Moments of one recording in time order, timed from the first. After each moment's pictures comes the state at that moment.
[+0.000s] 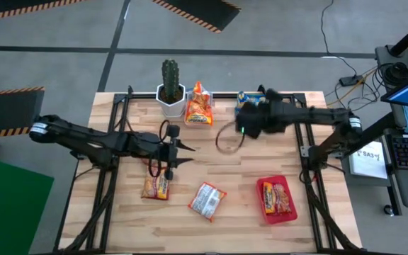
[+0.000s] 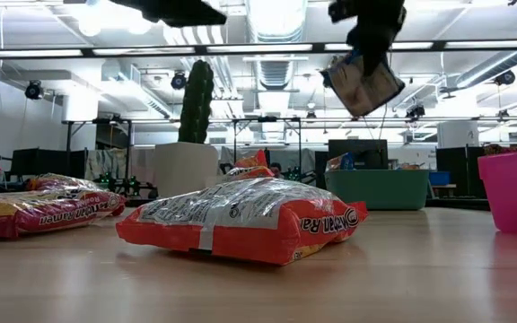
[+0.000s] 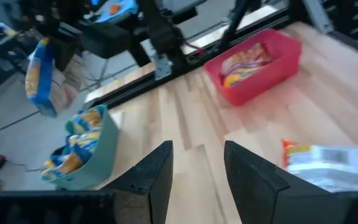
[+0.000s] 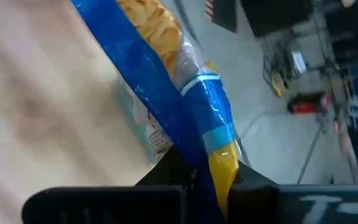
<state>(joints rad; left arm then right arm) -0.15 1.18 0.85 -0.02 -0.18 0.38 -0.05 1.58 1.60 -1.48 0.77 0.38</state>
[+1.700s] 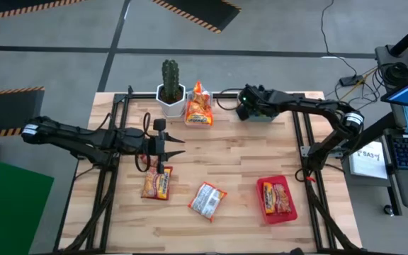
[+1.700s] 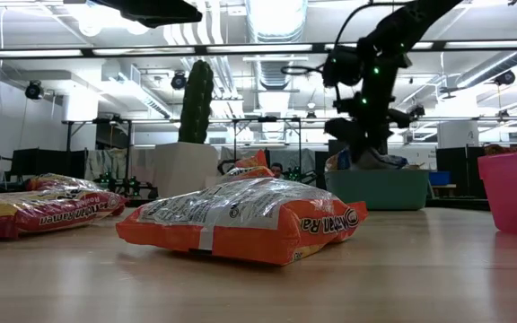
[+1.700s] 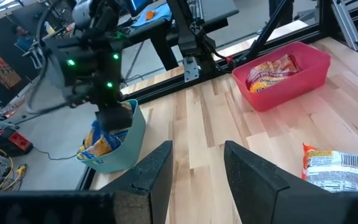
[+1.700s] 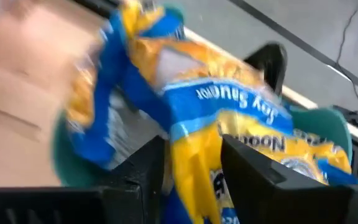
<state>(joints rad) -0.14 1.00 0.75 -0.02 -0.25 0.33 -0.56 1.57 1.08 -0.63 0.46 0.39</state>
